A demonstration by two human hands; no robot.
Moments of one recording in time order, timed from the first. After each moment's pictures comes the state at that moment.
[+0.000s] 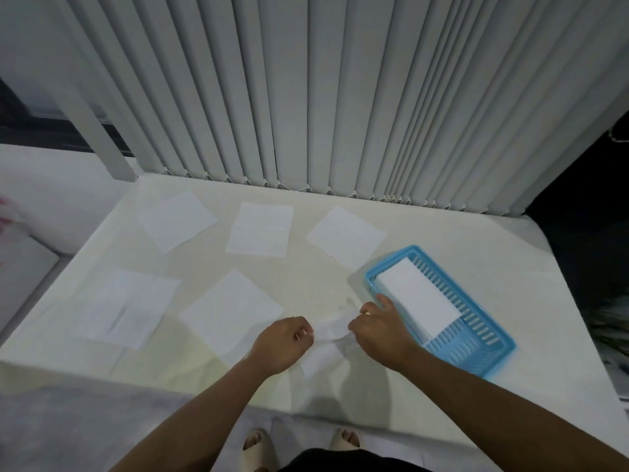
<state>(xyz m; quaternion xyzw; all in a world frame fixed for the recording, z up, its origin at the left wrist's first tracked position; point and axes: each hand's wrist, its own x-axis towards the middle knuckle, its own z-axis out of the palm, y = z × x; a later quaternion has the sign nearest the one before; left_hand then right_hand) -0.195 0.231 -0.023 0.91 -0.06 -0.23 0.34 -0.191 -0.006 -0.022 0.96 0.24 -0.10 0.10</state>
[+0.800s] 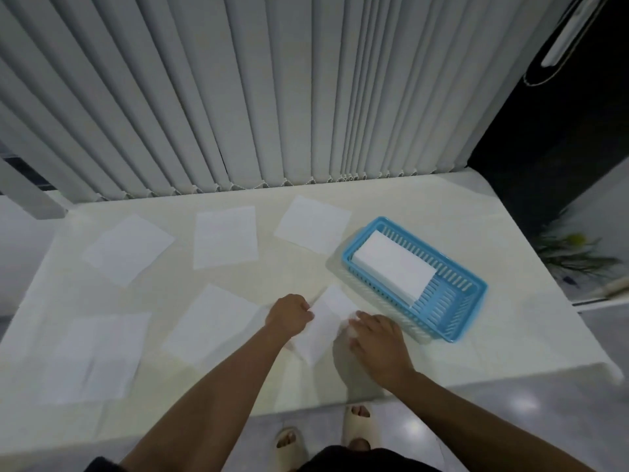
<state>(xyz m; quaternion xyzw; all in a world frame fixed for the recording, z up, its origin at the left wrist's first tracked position) -0.141 0.194 -0.025 0.93 -0.06 -0.29 0.23 -0.270 0.027 -0.047 0.99 -0.06 -0.07 -0.09</state>
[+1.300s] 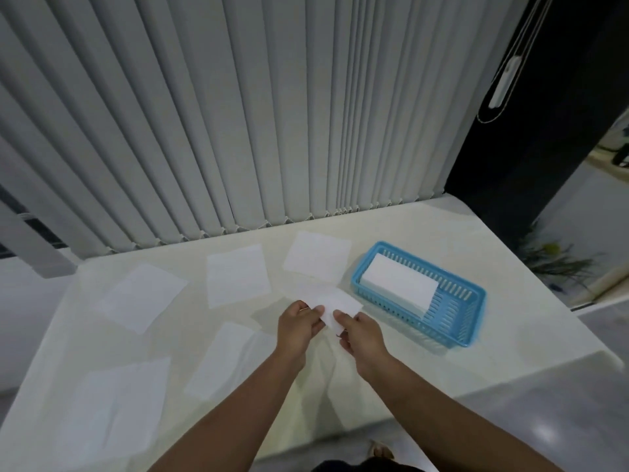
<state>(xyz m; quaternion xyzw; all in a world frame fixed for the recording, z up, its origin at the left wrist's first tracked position) -0.155 0.221 0.029 0.62 0.11 -0.26 0.73 -0.218 0.118 0.038 0.54 -0.42 0.01 -0.73</state>
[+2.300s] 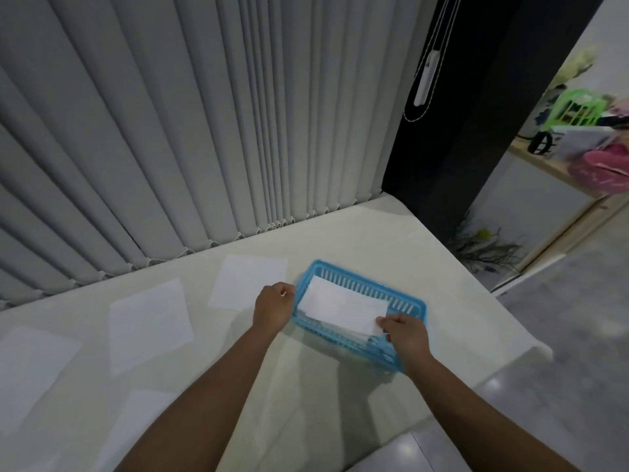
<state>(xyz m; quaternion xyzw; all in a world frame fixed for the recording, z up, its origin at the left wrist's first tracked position) -0.061 0.080 0.017 0.88 -0.11 -0.22 0.41 -0.239 -0.075 0.027 0.61 -0.55 0.12 -0.56</state>
